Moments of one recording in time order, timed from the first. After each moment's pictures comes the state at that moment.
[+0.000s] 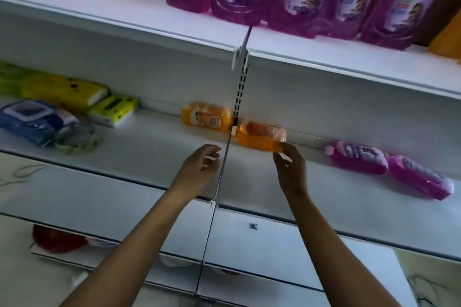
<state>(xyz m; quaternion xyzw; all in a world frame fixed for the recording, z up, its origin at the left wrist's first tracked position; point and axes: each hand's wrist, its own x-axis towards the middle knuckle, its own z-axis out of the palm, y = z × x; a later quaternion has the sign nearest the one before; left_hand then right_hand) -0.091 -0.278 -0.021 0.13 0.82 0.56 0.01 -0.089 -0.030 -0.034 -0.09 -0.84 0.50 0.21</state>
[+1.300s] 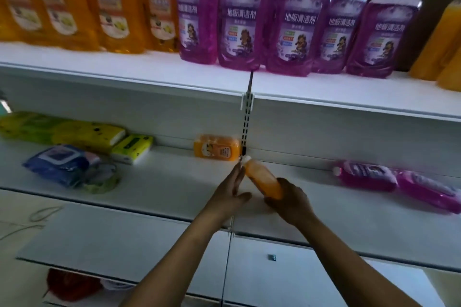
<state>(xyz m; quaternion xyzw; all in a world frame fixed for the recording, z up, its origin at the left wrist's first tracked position) -0.095 -0.252 -0.012 0.16 0.74 0.63 0.15 -0.064 -0.062 -0.003 -0.09 -0.96 0.26 0.02</state>
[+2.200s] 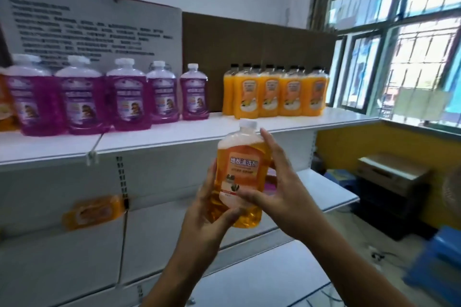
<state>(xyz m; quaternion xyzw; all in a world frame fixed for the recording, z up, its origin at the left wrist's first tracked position) 0.117 -0.134 0.139 0.45 0.54 0.70 0.05 0.214 0.007 0.195 0.03 -0.84 0.41 0.36</state>
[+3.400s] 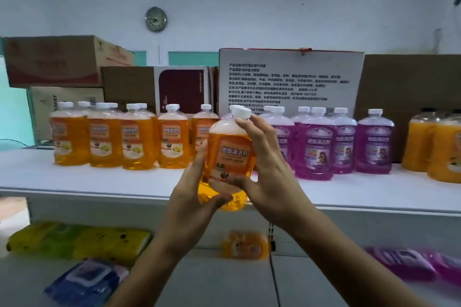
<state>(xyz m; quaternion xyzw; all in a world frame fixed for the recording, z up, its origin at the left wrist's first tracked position) -0.074 -0.430 0.238 0.35 0.73 0.52 -0.28 -0.043 -0.259 0.286 0.28 -0.82 0.29 0.40</state>
